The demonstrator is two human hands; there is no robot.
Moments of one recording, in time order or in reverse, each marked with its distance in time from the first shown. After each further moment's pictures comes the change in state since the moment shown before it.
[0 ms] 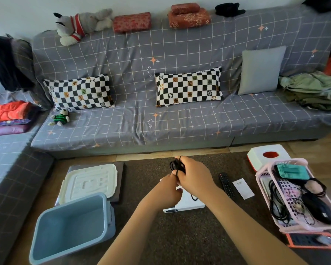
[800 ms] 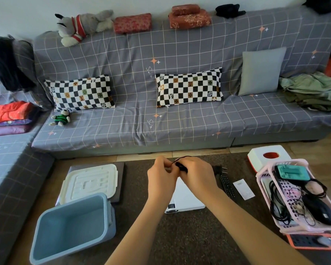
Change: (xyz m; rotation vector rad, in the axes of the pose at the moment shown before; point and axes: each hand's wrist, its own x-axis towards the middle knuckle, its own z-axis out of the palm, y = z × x) left_hand -0.002 0.014 0.000 -0.459 0.686 -0.024; right_hand -0.003 0.008 0.000 -0.062 0.229 -0.242
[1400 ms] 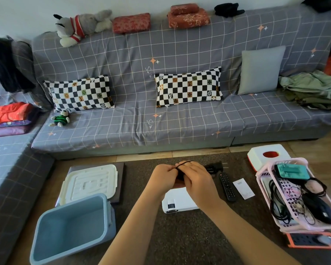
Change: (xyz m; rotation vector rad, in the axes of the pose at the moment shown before) left_hand 0.017 0.002 0.000 -0.179 -0.448 -0.281; right_hand -0.023 0.016 0.016 0.010 0.199 -0.218
